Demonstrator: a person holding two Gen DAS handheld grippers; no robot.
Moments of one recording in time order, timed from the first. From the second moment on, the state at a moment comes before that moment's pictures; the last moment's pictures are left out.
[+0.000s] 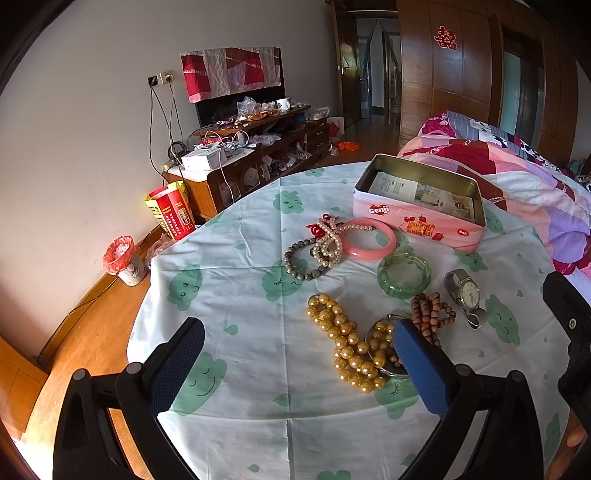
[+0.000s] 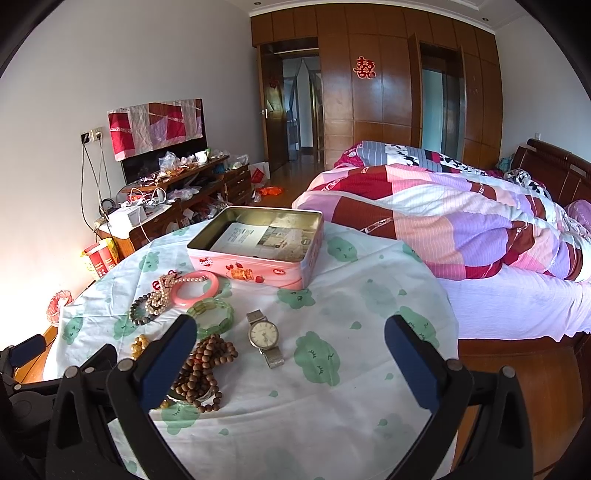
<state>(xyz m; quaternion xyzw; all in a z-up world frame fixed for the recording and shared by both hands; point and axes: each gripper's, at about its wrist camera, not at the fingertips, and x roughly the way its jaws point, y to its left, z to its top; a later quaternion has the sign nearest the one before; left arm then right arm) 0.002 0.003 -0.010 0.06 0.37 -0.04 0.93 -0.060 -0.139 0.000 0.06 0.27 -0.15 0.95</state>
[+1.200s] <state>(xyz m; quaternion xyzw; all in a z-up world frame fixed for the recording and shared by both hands) 0.002 0.004 -0.011 0.06 0.37 -0.04 0.93 -0.059 -0.137 -0.001 0.06 0.28 -0.15 0.95</state>
